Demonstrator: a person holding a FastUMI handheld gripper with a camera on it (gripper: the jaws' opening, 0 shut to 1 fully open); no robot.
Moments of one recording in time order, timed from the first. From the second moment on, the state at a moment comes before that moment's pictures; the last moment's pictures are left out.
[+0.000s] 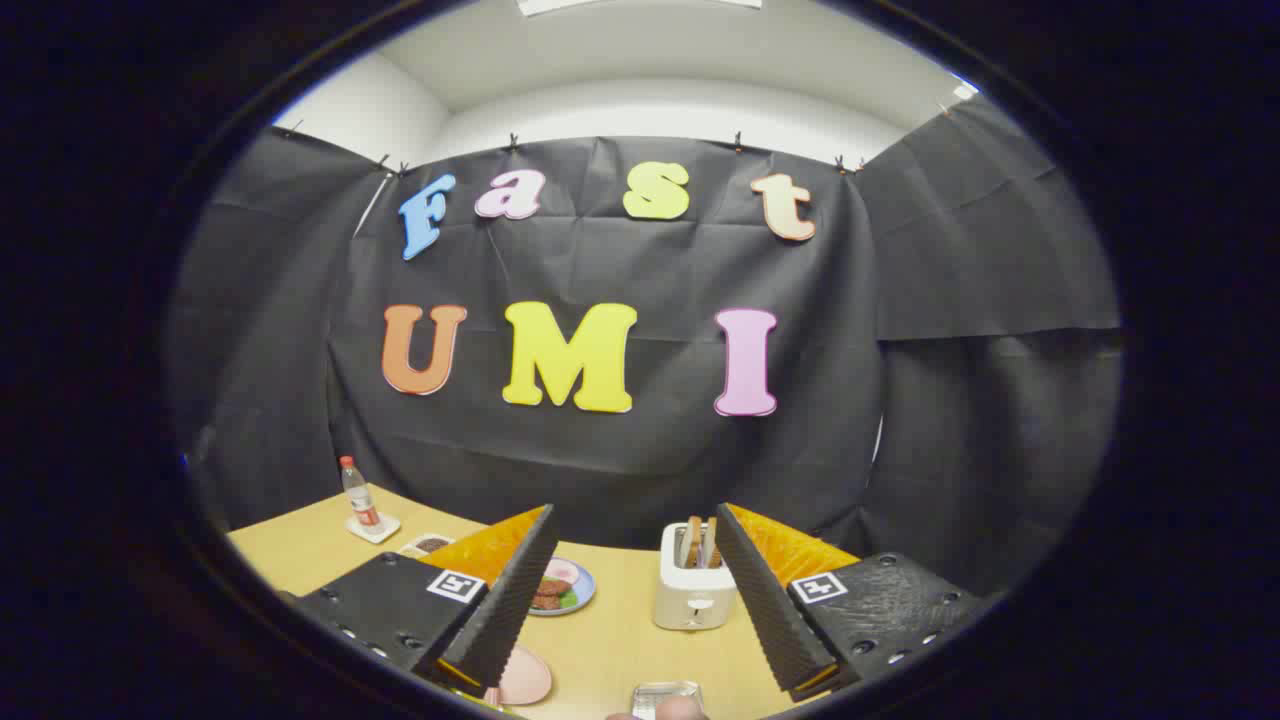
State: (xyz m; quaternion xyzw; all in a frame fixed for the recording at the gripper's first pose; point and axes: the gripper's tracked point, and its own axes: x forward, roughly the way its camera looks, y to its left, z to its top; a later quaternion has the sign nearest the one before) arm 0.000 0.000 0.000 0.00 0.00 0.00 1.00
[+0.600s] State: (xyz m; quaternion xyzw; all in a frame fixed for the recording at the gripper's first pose) arm 0.001 0.028 -0.007 -0.03 0.02 0.05 1.00
